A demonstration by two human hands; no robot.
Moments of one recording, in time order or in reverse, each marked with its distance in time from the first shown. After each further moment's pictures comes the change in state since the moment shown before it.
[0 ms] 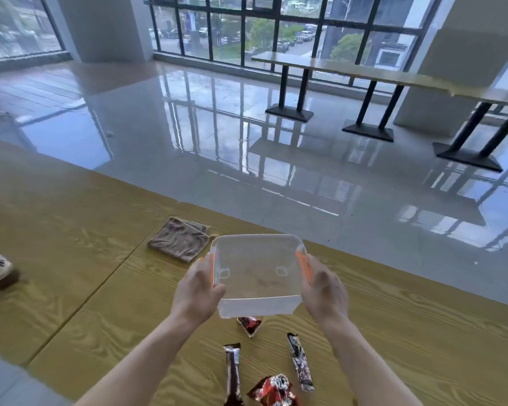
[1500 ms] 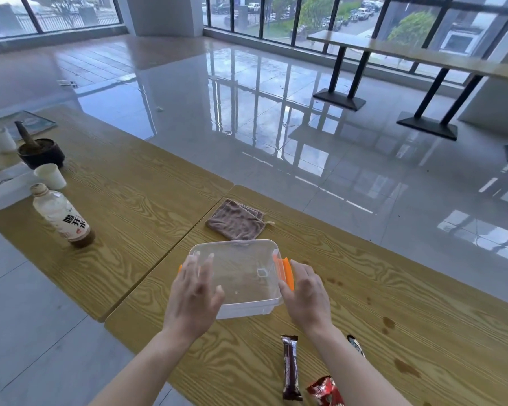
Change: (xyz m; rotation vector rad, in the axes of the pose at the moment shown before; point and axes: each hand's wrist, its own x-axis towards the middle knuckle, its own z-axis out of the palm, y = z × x) left_hand -0.049 -0.125 -0.059 0.259 0.090 -0.083; right_hand -0.034 -0.095 0.128 0.043 -0.232 -0.148
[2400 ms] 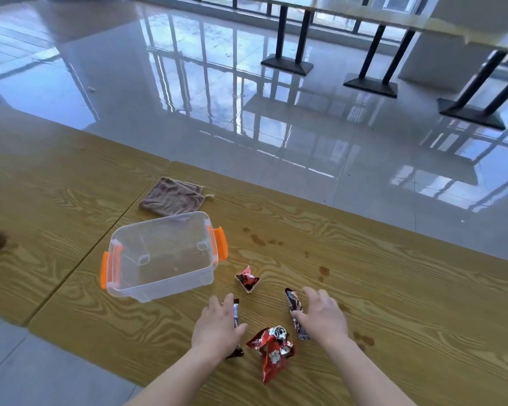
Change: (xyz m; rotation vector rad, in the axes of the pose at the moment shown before) left_hand -0.073 0.110 0.142 0.169 -0.596 -0.057; right_hand -0.088 0.170 -0.052 -0.274 -0.307 0.387
